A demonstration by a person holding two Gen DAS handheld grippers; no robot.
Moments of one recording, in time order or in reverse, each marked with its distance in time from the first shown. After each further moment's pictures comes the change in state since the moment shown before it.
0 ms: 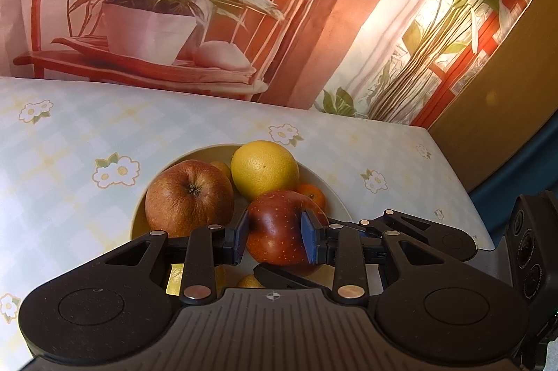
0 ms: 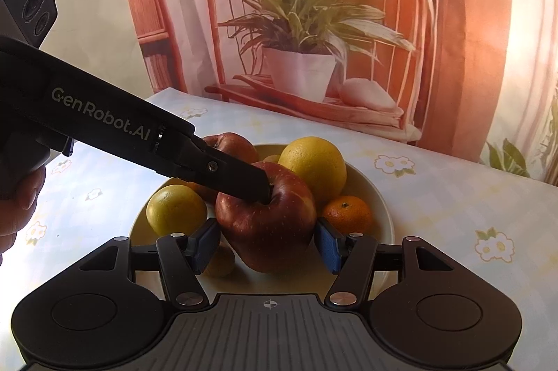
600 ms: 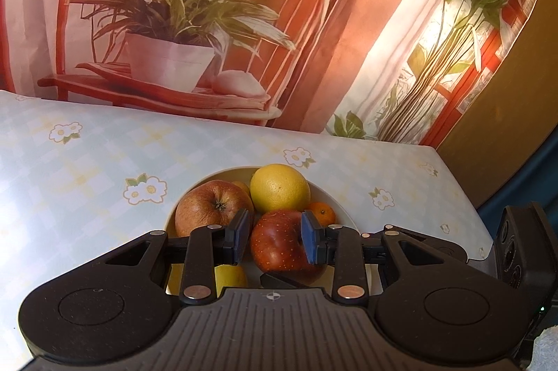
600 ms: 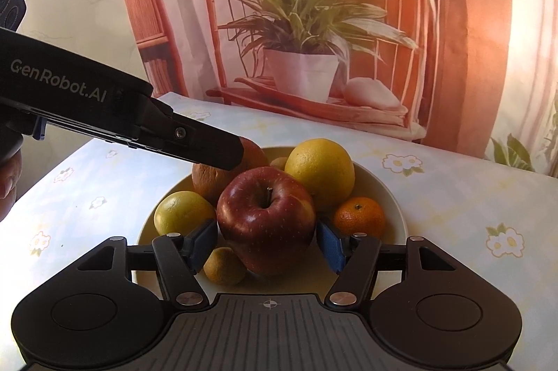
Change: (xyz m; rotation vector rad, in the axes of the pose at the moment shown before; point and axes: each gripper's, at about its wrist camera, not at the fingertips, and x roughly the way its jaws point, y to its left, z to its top) left arm -0.030 -0.002 -0.003 0.014 -0.092 0.059; right arm 0.000 0.004 -0.002 0.029 -0.019 0.002
